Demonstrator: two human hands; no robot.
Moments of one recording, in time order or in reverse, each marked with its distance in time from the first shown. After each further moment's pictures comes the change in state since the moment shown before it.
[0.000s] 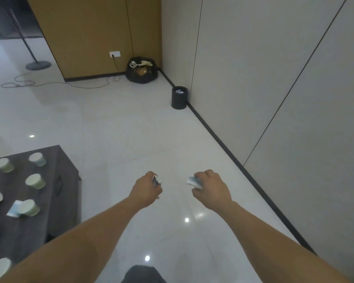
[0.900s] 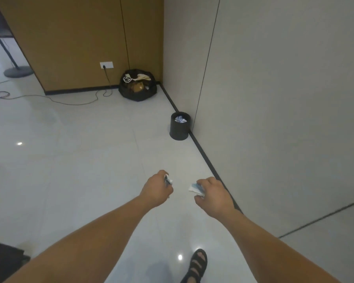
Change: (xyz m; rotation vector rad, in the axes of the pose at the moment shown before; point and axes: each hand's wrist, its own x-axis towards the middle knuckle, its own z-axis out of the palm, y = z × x) left_hand 0.583 0.191 -0.063 0.057 0.013 0.085; right_hand 0.600 0.100 -0.059 -0.074 -0.047 -0.006
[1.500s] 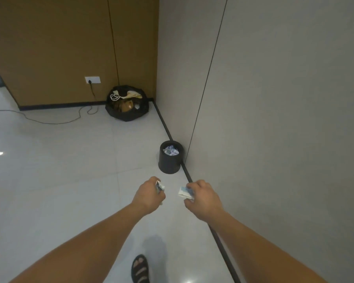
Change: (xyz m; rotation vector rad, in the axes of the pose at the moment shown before) left_hand 0.373 0.096 -0.034 -0.044 0.097 -0.061; right_hand 0.382 0.075 -0.085 -0.006 -0.029 -0.075
